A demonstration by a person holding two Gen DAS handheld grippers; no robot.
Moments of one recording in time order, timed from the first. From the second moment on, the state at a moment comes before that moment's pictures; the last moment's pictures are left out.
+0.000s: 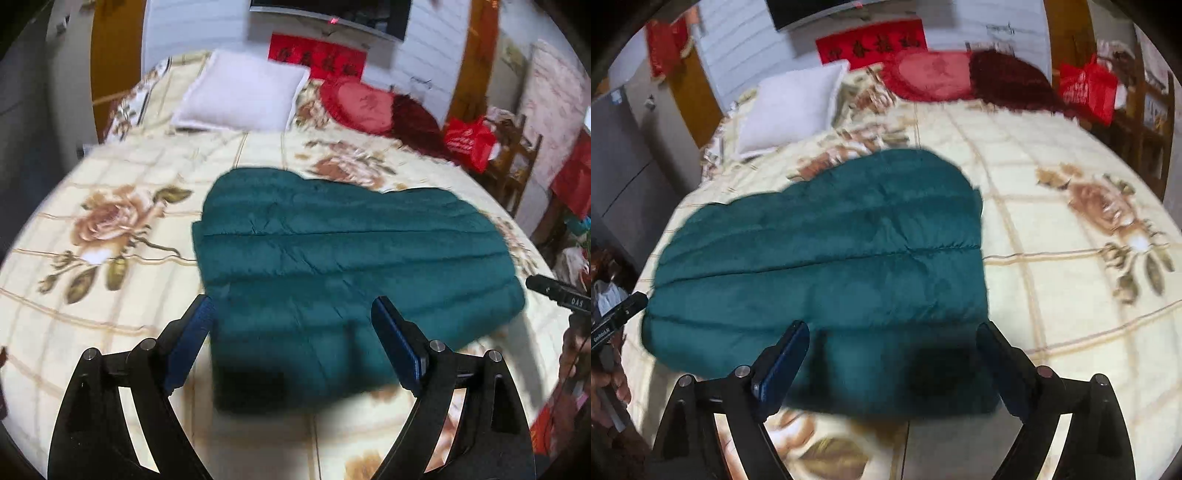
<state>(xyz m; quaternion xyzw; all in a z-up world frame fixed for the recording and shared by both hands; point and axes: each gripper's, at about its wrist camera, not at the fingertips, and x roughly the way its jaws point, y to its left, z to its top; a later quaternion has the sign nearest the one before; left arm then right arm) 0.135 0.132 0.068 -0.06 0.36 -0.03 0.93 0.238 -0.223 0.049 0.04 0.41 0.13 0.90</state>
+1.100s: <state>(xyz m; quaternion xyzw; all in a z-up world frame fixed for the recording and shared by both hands) -0.076 0.056 0.098 -0.03 0.41 0.04 0.91 -0.061 -0.225 0.116 0.00 0.34 0.09 0.94</state>
